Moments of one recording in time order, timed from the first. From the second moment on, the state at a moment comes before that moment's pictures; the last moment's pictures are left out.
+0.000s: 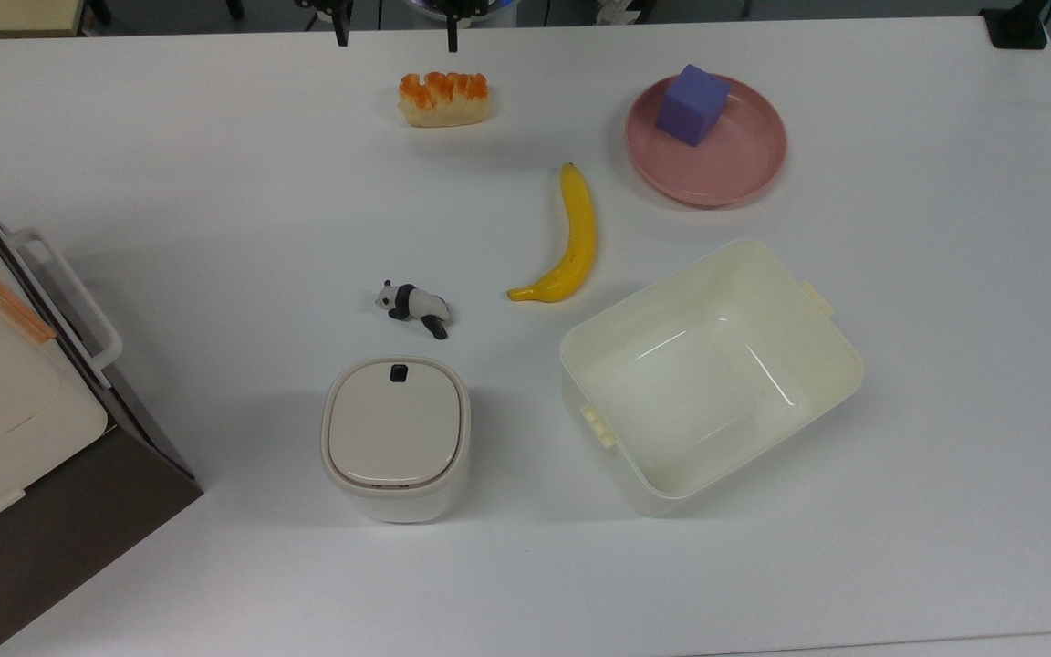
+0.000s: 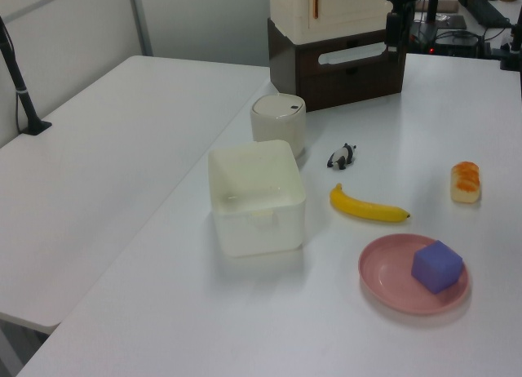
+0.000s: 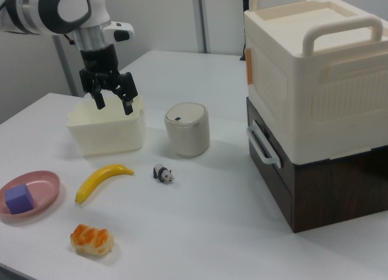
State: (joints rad) arm 0.02 -0.04 -0.03 -1.69 -0.04 1.65 0.02
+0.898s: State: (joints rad) arm 0.03 -0.02 -0.02 -1.69 -0.04 1.65 -0.20
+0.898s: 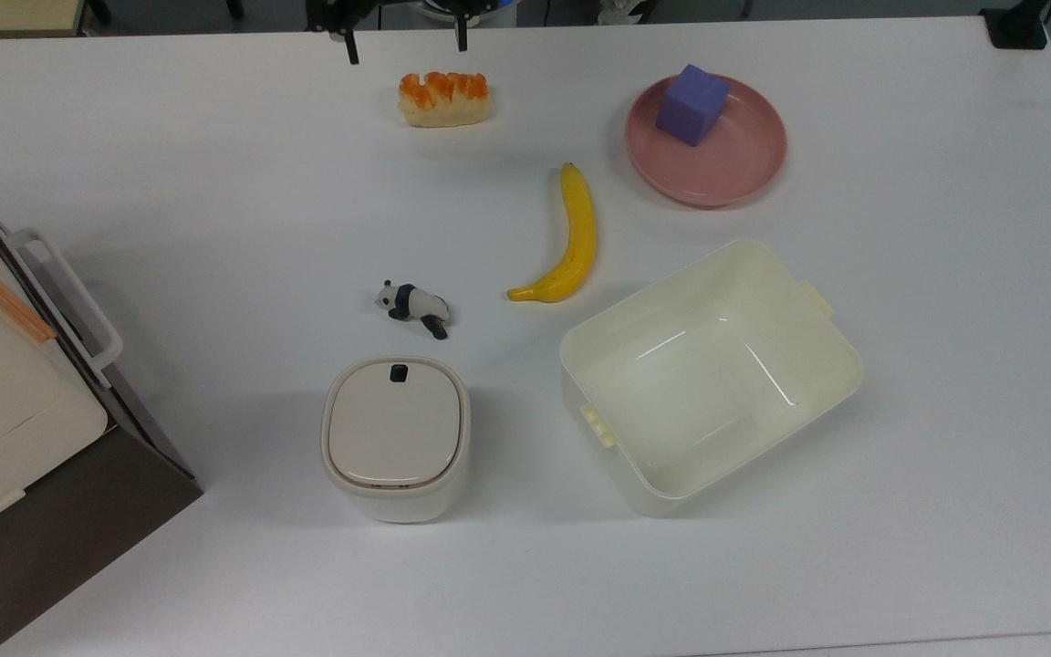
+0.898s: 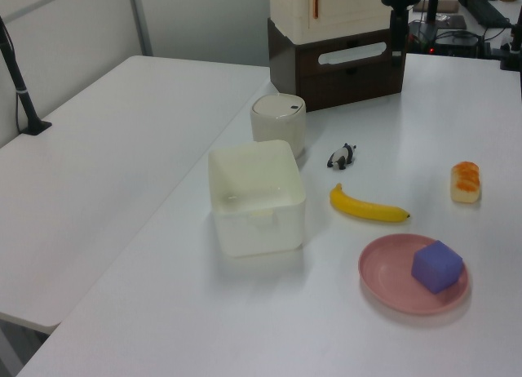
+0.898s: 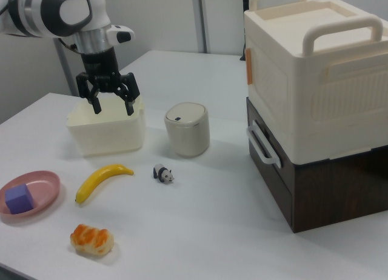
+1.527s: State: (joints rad) arm 0.02 0.06 -0.02 -1.69 -0.07 1.75 -0.45
